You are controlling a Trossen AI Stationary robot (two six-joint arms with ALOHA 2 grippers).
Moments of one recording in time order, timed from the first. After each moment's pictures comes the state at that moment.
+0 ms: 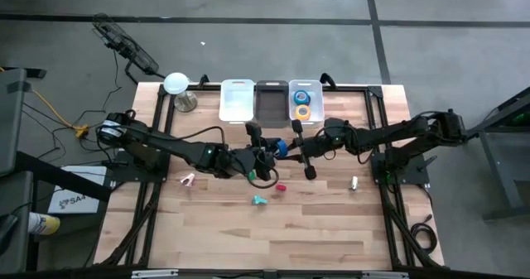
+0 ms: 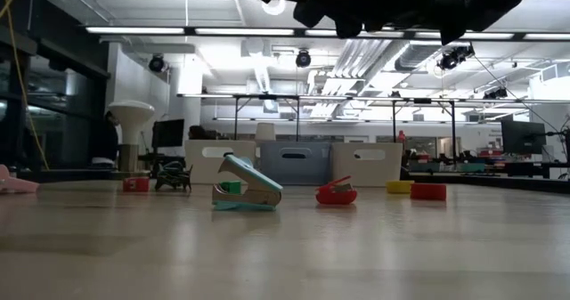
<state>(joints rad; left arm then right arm) -0.24 1.61 1.26 0.00 -0.82 0.55 -0.07 1.39 0.66 0.70 -0.35 -0.25</state>
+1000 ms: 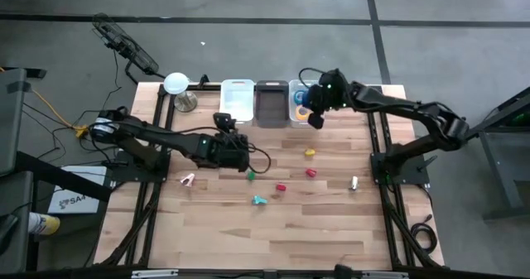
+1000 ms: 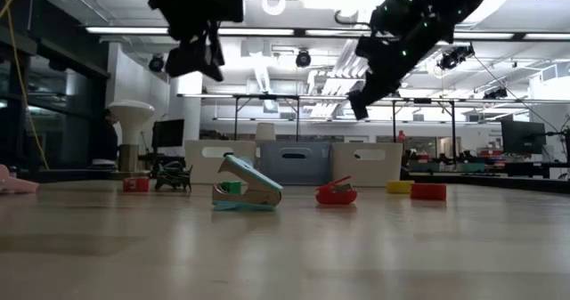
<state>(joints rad) -0.16 1.53 1.16 -0.82 -1.07 0.09 -0.62 1.38 0.91 -0.27 -0.15 -0.29</state>
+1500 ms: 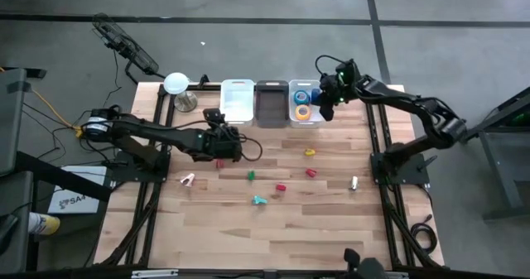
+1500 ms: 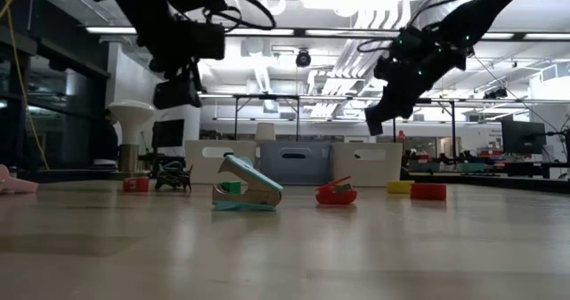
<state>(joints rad) -0.06 1.46 0.96 -0.70 -1.07 0.06 -0.90 1.42 0.83 -0.21 -0.52 -0.29</state>
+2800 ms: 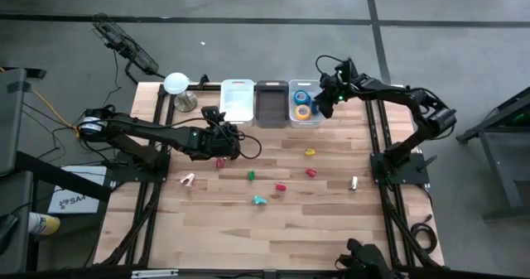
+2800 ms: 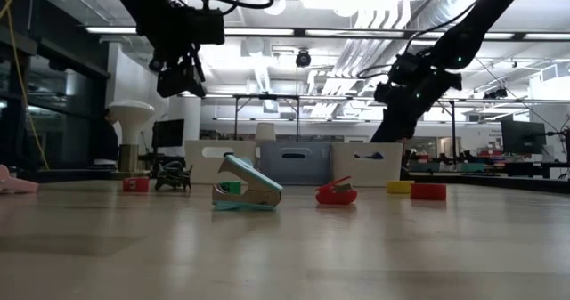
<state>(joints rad) -0.06 1.40 0.96 -0.66 -1.06 0.07 -0.99 1.55 0.84 -0.16 -0.52 -0.34</state>
